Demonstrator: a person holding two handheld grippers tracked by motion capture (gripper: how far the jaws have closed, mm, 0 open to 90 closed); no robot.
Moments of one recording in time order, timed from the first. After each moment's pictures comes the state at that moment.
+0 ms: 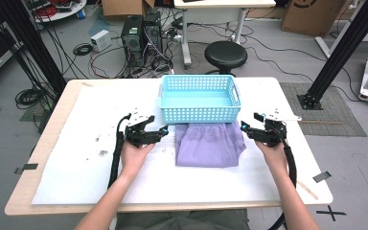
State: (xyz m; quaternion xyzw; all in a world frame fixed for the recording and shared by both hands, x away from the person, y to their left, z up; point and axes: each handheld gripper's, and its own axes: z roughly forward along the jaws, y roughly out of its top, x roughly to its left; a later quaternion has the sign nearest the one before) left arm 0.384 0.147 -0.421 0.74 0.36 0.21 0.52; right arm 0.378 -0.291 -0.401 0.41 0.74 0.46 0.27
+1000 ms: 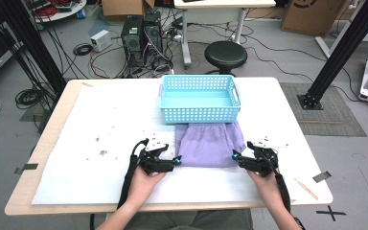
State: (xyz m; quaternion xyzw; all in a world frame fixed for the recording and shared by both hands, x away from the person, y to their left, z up) left arm 0.325 0.102 -0.449 0.80 0.36 0.14 0.46; right arm 0.309 -0.259 -0.435 0.46 0.76 0.40 0.22
